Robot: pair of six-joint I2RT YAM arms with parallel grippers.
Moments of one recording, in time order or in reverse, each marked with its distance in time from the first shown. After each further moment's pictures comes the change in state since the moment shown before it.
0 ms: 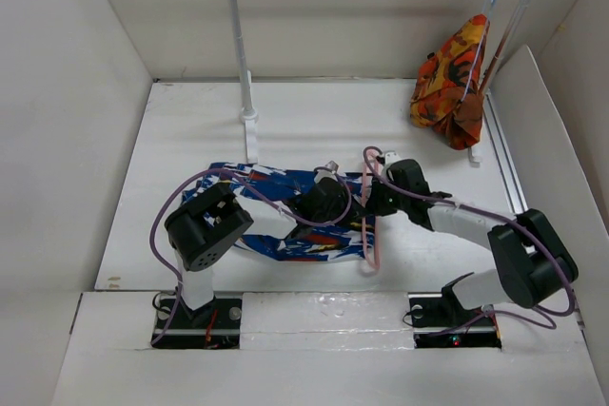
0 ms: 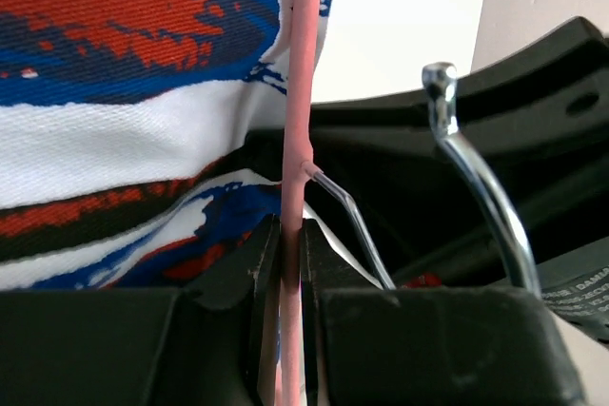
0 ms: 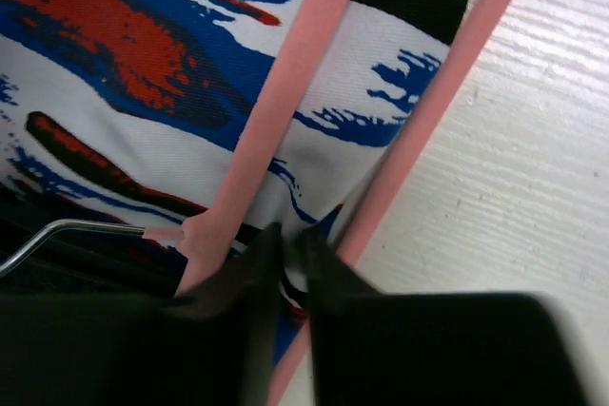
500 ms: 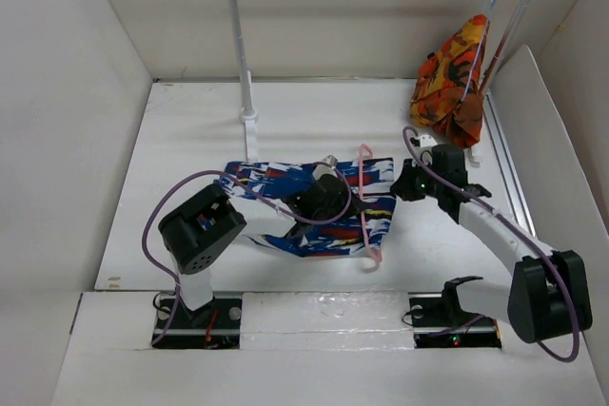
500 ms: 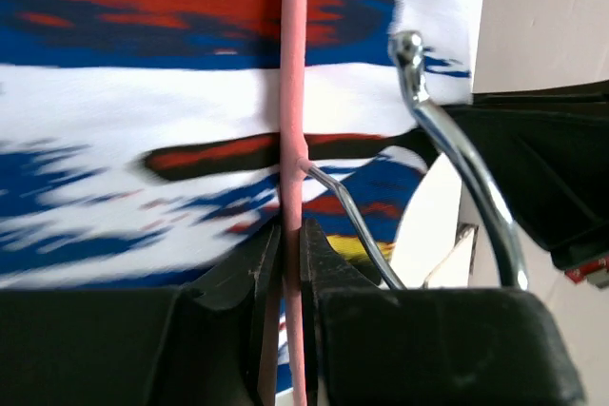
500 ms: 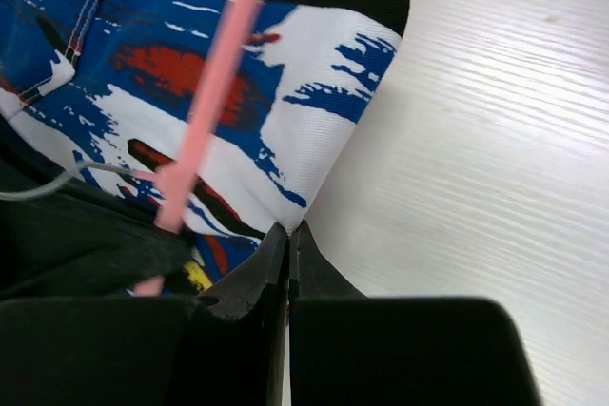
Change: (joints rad) left arm -0.004 -0.028 0.019 -0.045 -0.080 0.061; right arm -0.234 -0.204 0.063 -0.186 -0.151 -0.104
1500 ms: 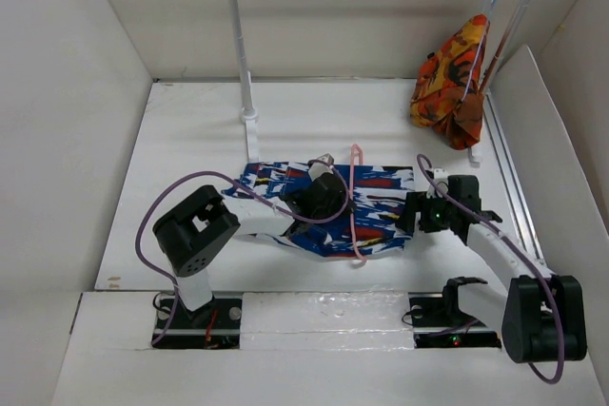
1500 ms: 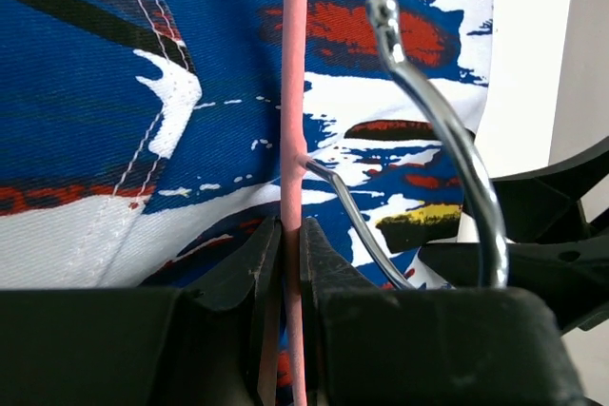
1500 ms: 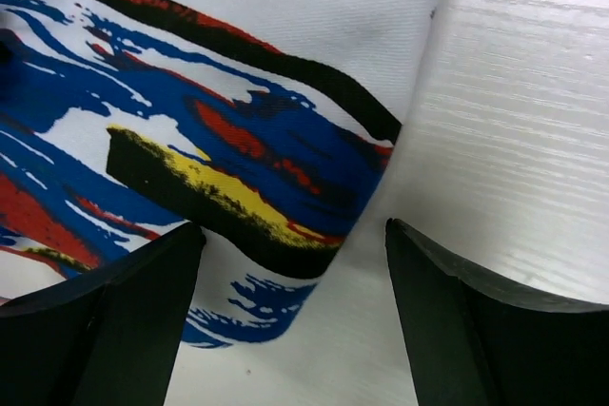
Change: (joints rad) left arm 0.012 -0.044 0.023 -0.166 -0.104 0.111; right arm -0.206 -0.145 -0.211 -0.173 -0.115 -0.120
